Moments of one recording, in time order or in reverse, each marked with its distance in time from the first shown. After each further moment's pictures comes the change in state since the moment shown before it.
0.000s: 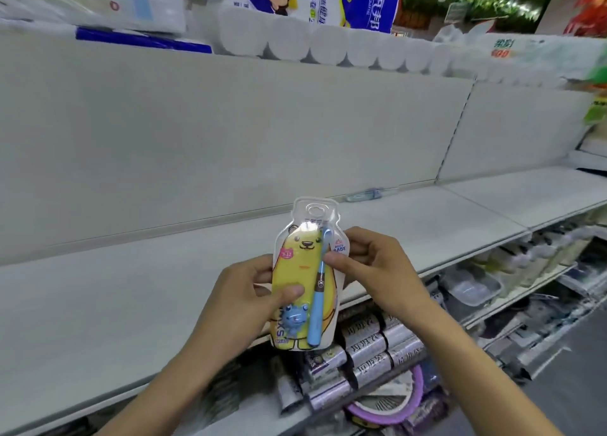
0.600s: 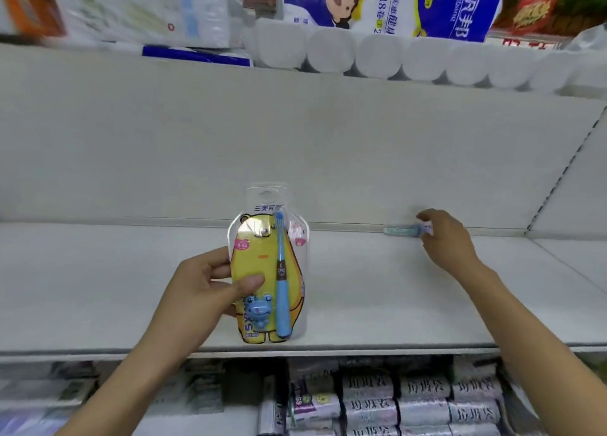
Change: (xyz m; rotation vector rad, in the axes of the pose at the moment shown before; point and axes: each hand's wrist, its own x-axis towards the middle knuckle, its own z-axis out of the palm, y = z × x) left_hand 0.019 0.027 0.047 -0.045 0.461 -0.022; right_hand 0.209 0.151 -0.184 -0.901 0.084 -0.046
